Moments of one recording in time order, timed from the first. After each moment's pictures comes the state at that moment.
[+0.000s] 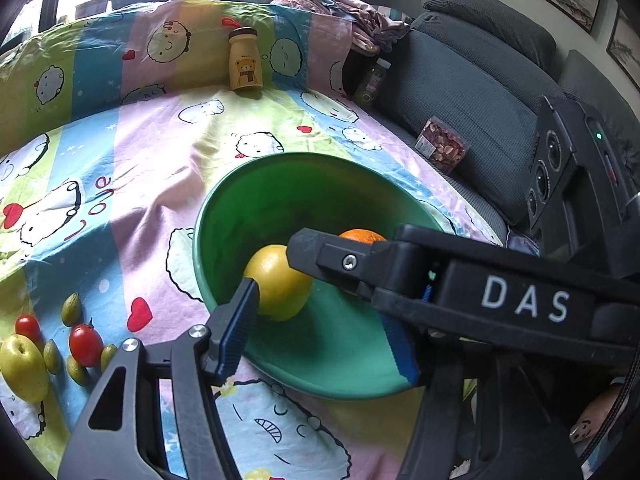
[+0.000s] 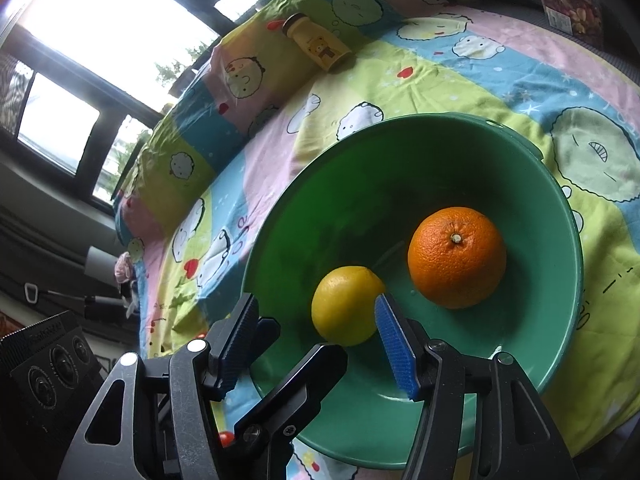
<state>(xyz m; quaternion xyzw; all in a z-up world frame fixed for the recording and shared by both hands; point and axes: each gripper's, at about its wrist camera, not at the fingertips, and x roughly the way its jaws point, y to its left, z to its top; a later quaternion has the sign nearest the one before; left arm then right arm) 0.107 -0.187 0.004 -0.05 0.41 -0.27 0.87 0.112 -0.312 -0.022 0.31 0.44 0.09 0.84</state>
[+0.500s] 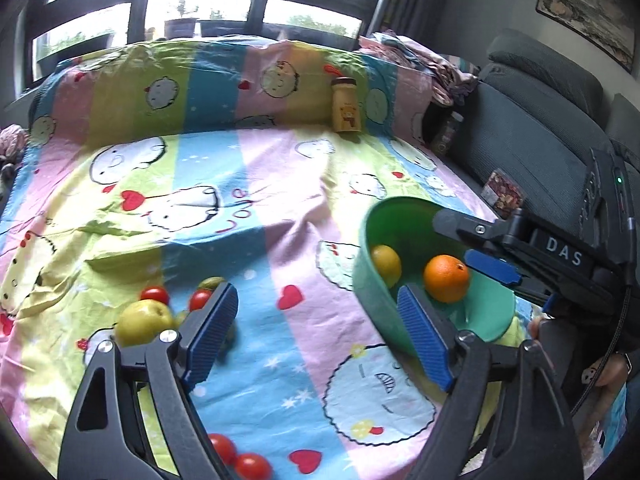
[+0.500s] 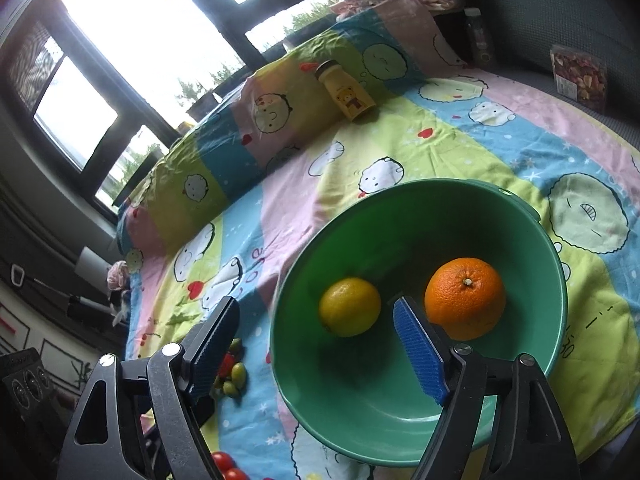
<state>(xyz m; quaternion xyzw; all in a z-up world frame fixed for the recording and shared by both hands) 0.066 -0.077 0.032 -0.07 0.37 -0.13 0.92 0.102 -0.287 0.012 0.25 0.36 0.09 0.89</state>
